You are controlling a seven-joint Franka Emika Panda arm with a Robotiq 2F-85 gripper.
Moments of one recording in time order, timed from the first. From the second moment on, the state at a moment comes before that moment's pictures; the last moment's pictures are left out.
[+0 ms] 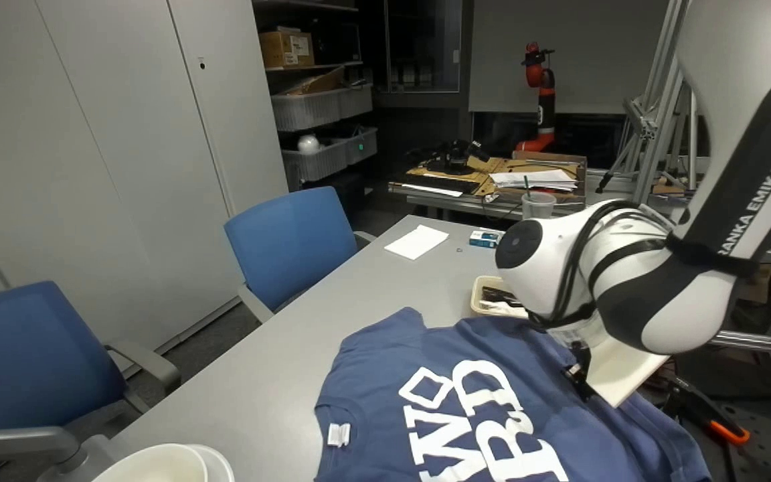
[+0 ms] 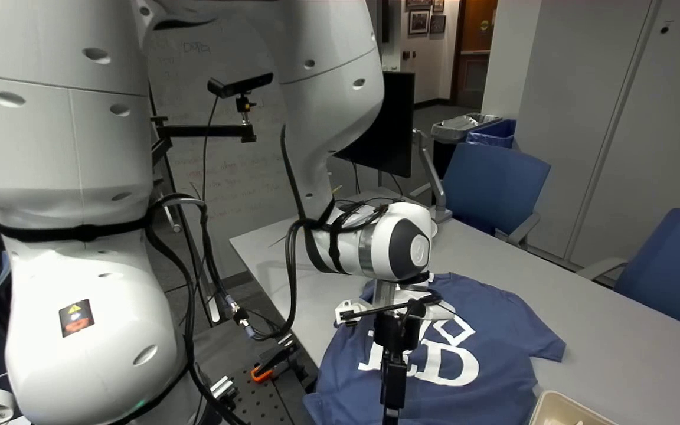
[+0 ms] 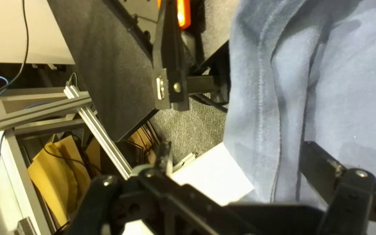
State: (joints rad) arm 0.14 0.26 -0.21 -2.62 -0.58 2.30 1.10
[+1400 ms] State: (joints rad) arm 0.18 -0.15 -0.17 -2.75 -0.72 2.97 0.77
